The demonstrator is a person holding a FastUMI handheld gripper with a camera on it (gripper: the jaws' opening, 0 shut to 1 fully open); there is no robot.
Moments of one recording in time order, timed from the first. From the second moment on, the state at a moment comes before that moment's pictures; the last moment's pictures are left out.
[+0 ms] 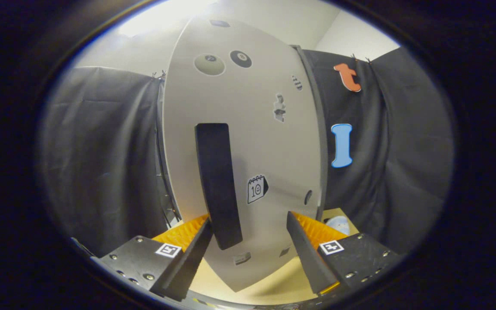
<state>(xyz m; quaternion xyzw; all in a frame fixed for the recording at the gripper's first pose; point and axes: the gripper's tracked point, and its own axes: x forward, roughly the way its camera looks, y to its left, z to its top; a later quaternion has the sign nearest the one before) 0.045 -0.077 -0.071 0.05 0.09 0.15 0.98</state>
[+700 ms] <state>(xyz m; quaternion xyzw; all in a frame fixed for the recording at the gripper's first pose) 0.162 0.064 -0.073 0.03 0.05 0.16 0.99</state>
